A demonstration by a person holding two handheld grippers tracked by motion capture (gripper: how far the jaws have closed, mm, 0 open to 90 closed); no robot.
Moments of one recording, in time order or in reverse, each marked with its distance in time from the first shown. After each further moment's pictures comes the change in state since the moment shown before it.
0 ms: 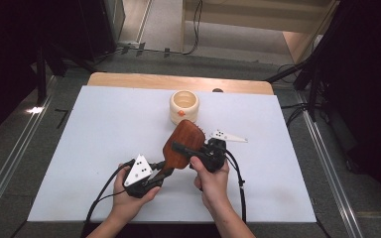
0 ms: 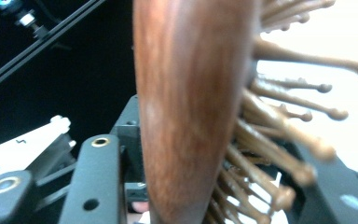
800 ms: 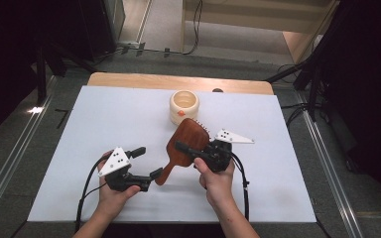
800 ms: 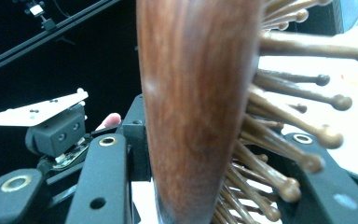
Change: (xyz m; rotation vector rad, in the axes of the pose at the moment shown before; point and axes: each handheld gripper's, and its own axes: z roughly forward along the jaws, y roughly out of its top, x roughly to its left) left arm 0.037 0.000 -0.035 -0.082 0.019 -0.115; right arm 0.013 0.009 -0.016 -0.039 -0.009 -0.115
